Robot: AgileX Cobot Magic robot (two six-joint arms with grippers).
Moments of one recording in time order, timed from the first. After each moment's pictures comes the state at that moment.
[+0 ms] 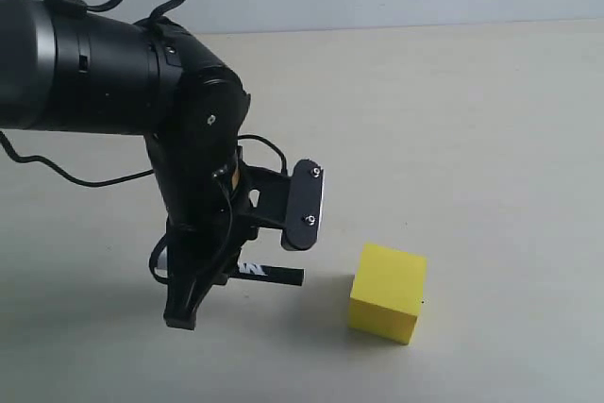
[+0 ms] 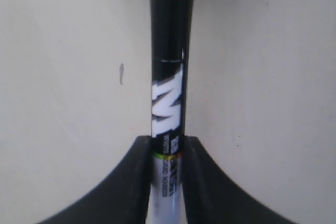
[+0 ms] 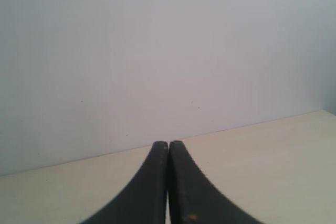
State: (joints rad) left arm -0.88 1.86 -1.14 0.08 0.92 0.84; right arm 0.12 0.01 0.00 0.02 0.01 0.19
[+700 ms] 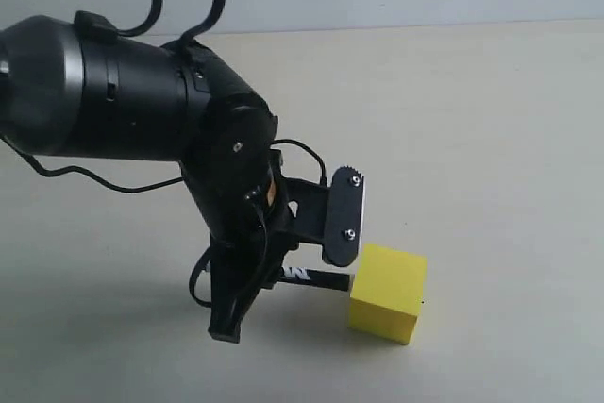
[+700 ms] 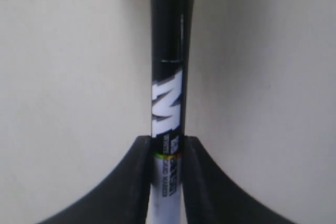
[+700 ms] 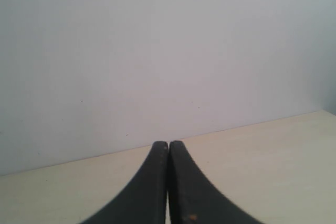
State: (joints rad) left arm -0.95 1.89 -1.14 0.05 0.77 0.84; right arm 0.12 0.01 0.00 0.02 0.01 0.19
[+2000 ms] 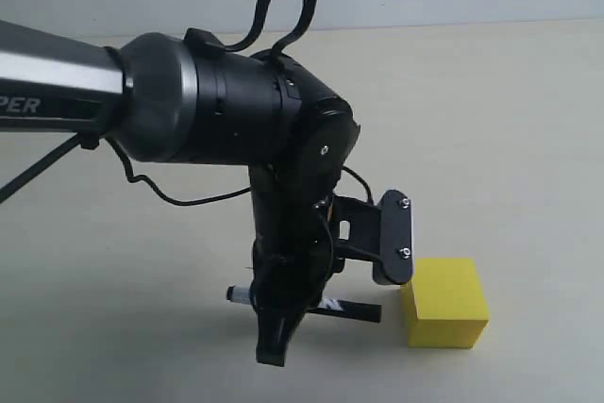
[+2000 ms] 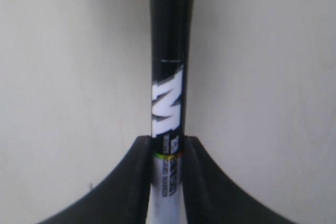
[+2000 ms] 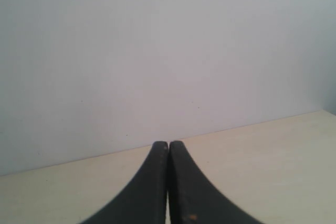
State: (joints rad) left arm -1.01 2.02 -1.32 -0.02 0.98 0.79; right arm 0.12 0.01 0.00 0.02 0.01 0.19
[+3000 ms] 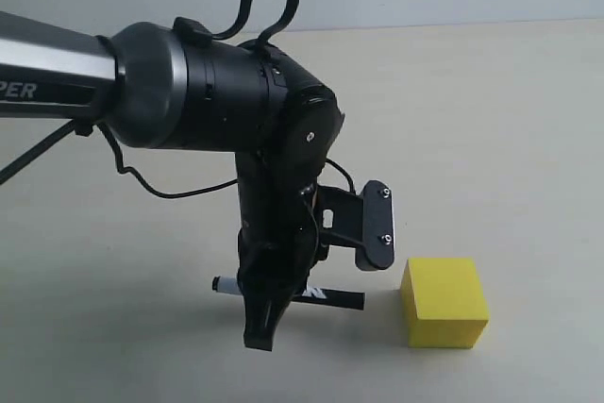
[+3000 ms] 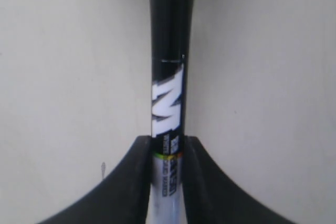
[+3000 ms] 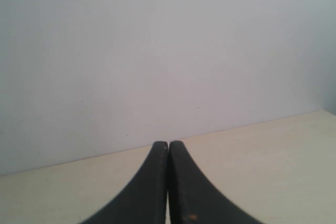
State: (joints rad) left arm -0.98 2.02 -1.32 0.00 1.00 0.79; right arm 0.12 0.01 0.00 0.02 0.01 0.19
